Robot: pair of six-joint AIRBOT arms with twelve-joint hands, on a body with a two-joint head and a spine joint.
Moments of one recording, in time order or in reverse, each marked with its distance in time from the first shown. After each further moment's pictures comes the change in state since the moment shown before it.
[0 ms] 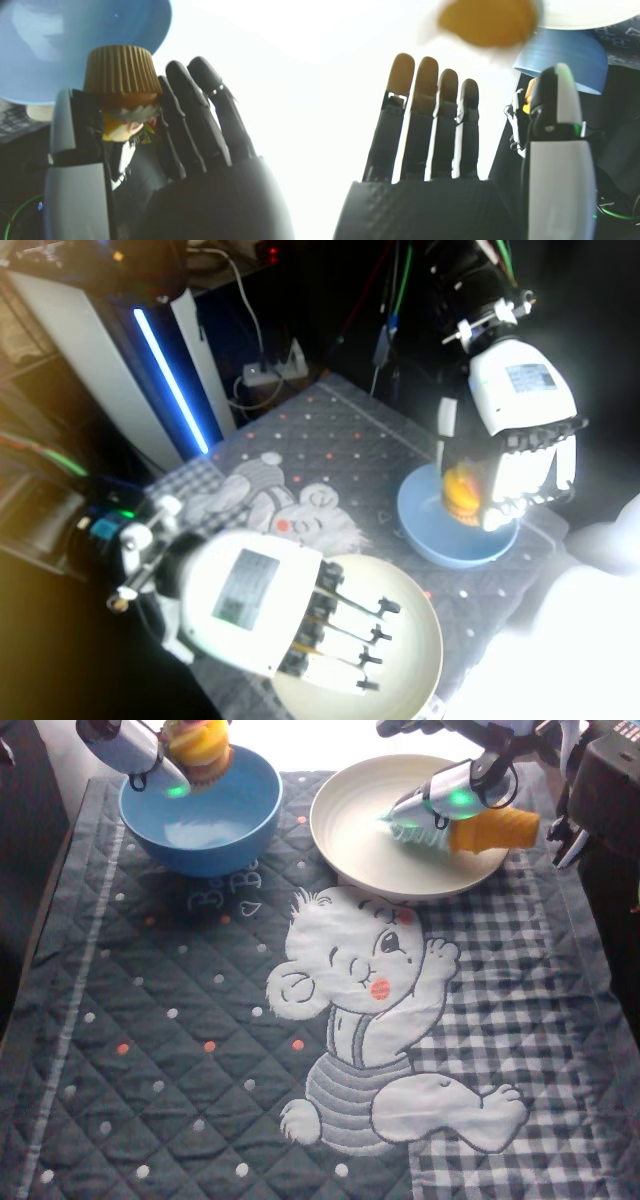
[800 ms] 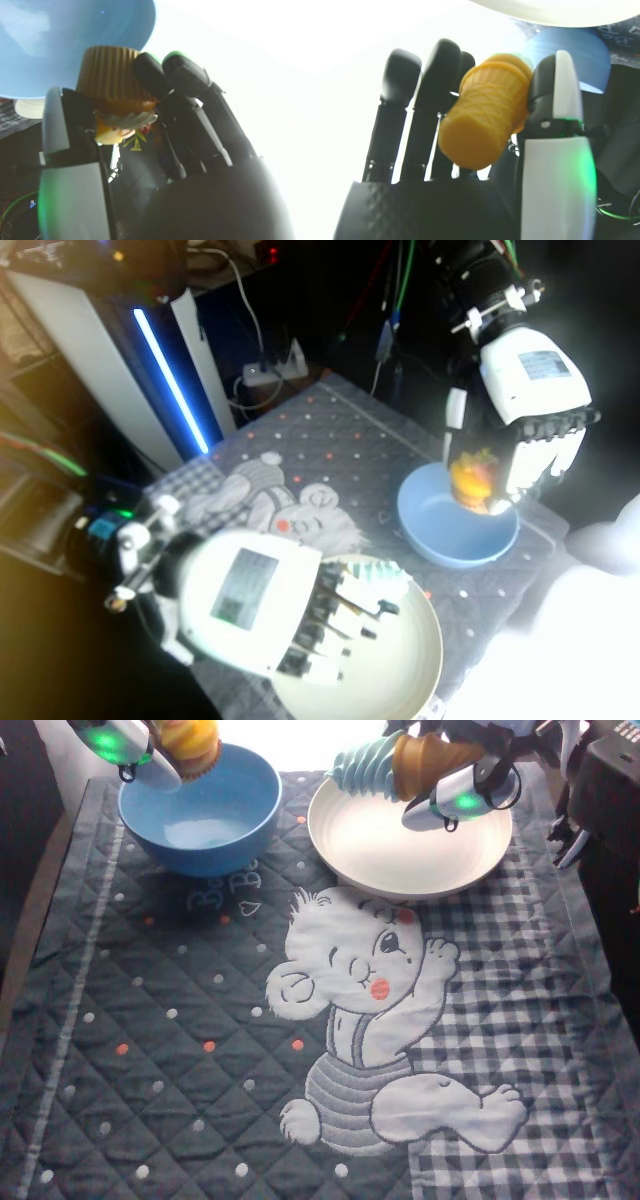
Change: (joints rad) left arm -0.020 0.009 0.000 -0.003 0.011 0.000; right arm 0.000 0.000 -0.001 0.000 0.003 0.000
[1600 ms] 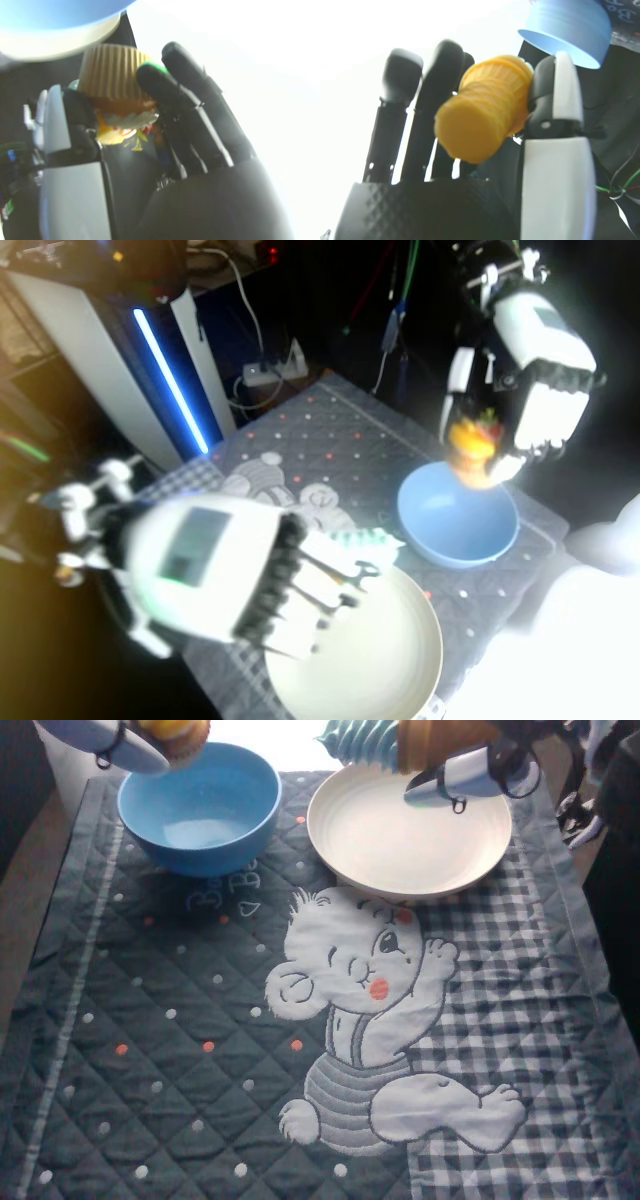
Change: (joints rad) left arm 0.028 0.074 -0.022 -0.174 -0.163 0.003; right arm 0.000 0.060 -0.075 -0.062 0.109 0.001
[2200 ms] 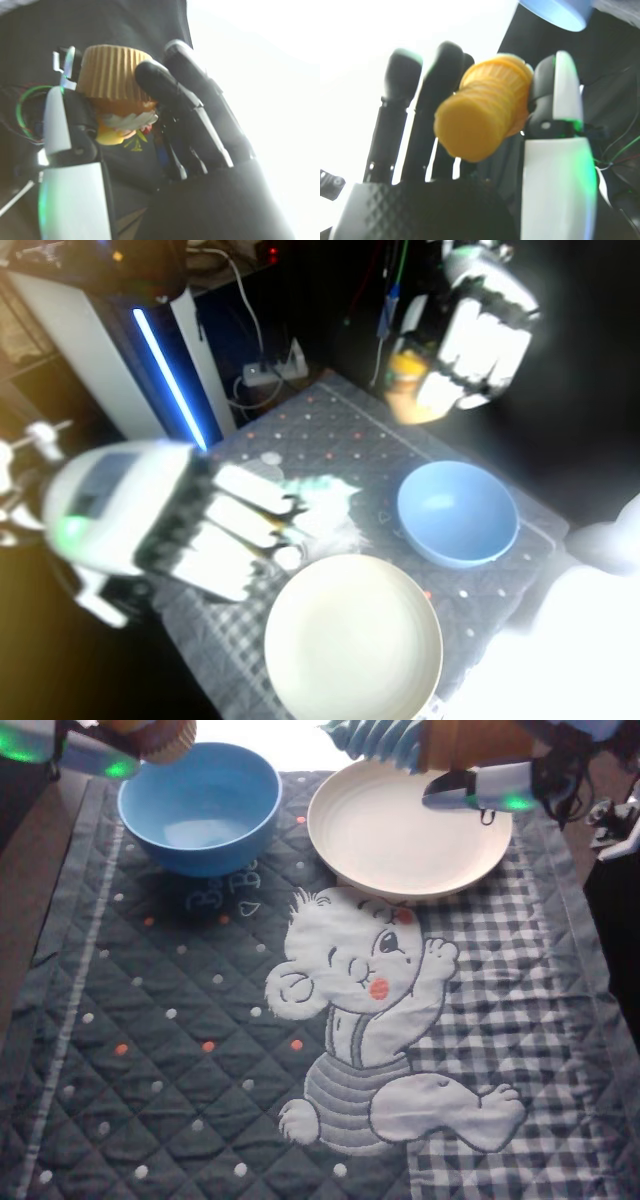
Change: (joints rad) left arm 0.113 0.196 -0.163 -0.199 -0.411 -0.005; right arm -0.078 0.156 -0.190 -0.058 0.230 0.003
